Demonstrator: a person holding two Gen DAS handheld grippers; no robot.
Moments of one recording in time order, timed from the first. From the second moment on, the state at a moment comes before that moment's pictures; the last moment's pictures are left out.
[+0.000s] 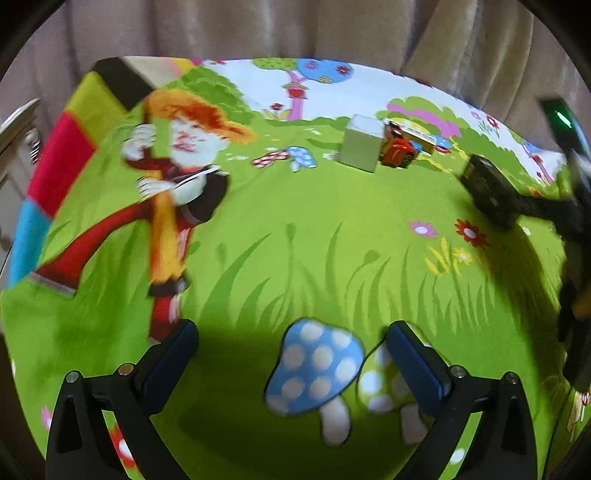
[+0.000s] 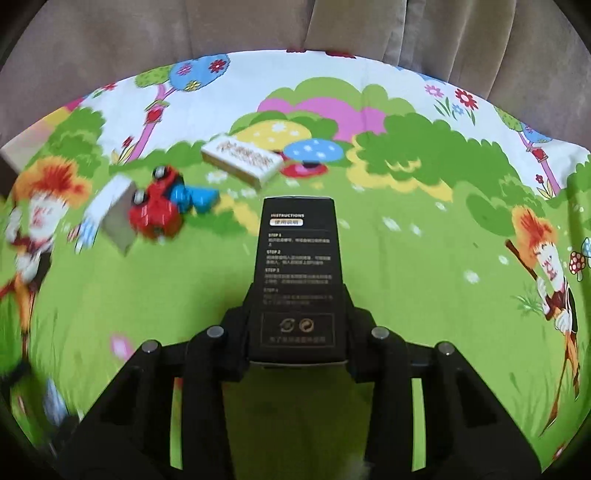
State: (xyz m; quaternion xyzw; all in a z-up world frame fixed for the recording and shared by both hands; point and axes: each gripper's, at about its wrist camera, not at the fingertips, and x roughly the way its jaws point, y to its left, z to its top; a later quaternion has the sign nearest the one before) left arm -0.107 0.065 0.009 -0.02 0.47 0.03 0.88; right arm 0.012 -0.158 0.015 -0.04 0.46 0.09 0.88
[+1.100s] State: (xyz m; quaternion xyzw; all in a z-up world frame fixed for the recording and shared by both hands) left arm -0.108 0.059 0.028 -0.06 0.39 0.05 0.92; right arm -0.049 -0.171 0.012 -0.06 0.42 0.11 0.90
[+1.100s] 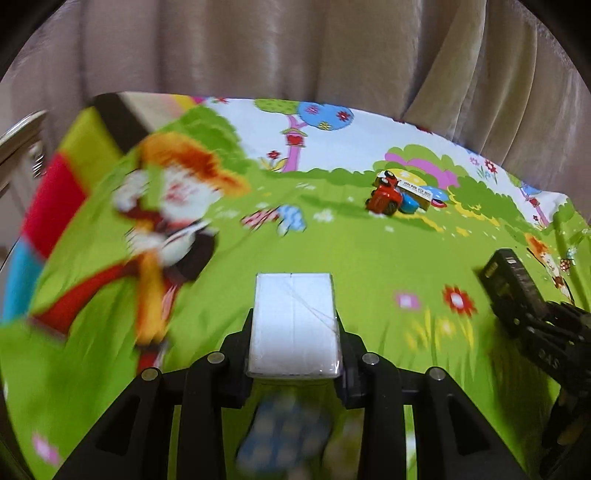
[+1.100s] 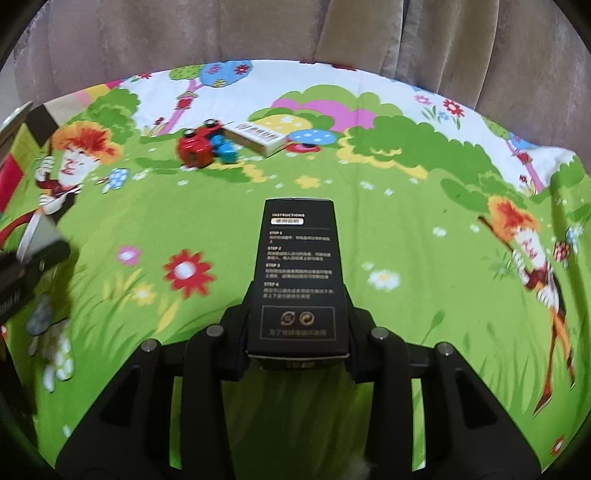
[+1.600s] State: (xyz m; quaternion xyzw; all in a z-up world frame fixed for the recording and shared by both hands) left arm -0.206 0.083 0.084 -0.06 0.33 0.09 0.94; right arm -0.169 -0.093 0.081 -0.12 0.34 0.23 0.91
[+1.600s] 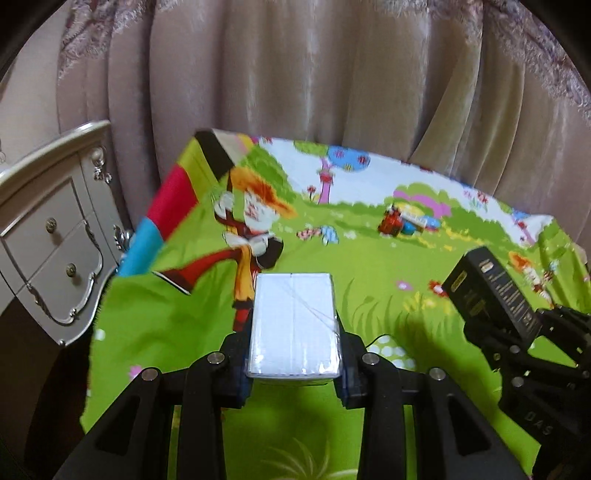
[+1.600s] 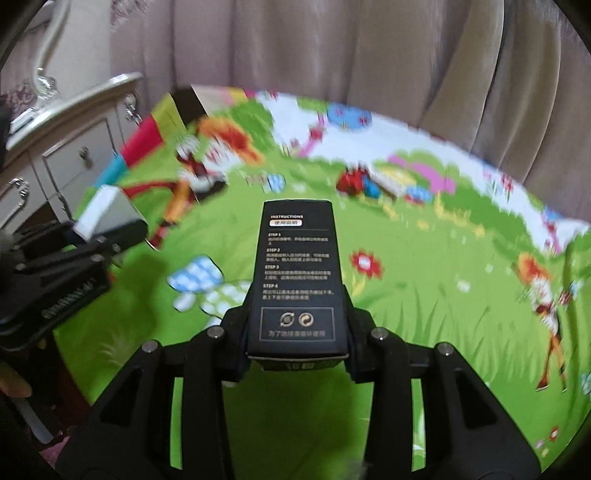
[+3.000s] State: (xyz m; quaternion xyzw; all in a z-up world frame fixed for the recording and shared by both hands) left arm -0.290 -0.124 0.186 0.08 0.21 -0.13 0.97; right arm -0.316 -0.306 0.172 -0.05 0.22 0.06 0.97
